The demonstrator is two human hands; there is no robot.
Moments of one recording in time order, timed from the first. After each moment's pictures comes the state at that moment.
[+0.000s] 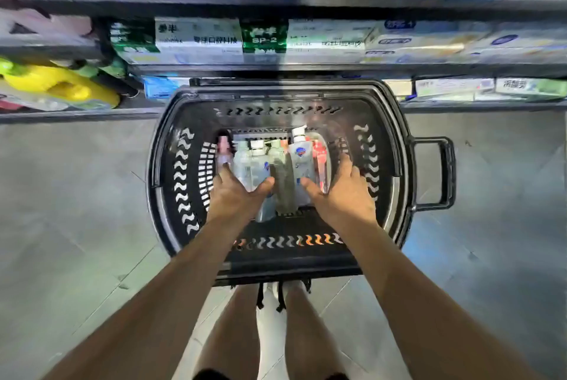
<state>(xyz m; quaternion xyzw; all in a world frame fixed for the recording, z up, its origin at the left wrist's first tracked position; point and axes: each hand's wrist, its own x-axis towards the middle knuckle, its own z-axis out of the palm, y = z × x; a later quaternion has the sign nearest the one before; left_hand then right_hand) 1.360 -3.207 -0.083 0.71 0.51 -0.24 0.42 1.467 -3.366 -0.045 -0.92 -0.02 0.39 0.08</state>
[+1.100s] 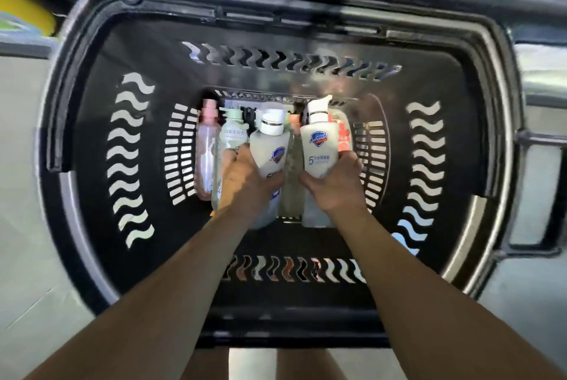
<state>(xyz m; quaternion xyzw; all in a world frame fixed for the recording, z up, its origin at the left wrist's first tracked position) 1.377 -3.241 -0.251 0.74 0.49 -0.18 0.43 1.473 -3.366 -0.245 -0.89 0.04 0.40 0.20</state>
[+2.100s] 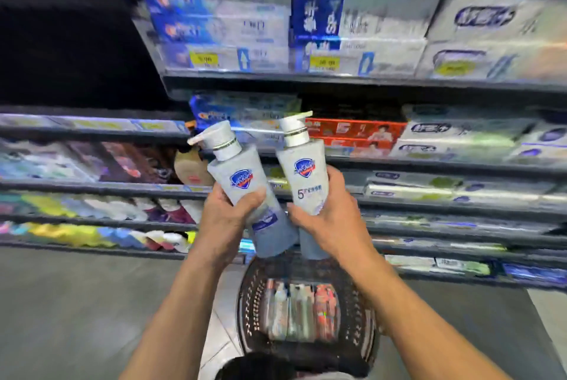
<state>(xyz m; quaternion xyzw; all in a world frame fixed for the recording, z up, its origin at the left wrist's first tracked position) 1.355 -3.136 0.480 0.54 0.30 0.26 0.74 1.468 -3.285 0.489 -0.80 -0.26 0.18 0.50</state>
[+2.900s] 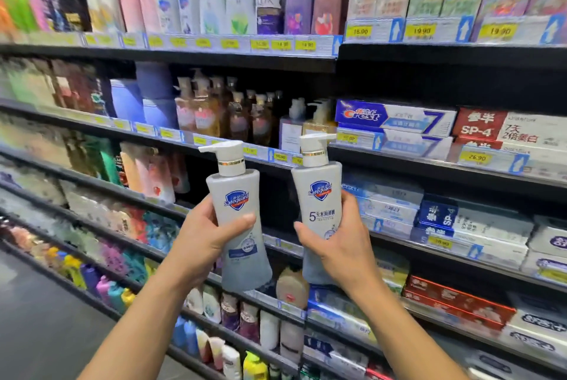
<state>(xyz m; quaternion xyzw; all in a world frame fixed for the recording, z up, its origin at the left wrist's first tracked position) 1.161 -3.004 0.706 0.63 0.22 0.46 0.58 1.356 -3.122 0.694 -0.65 -0.47 0.08 0.60</state>
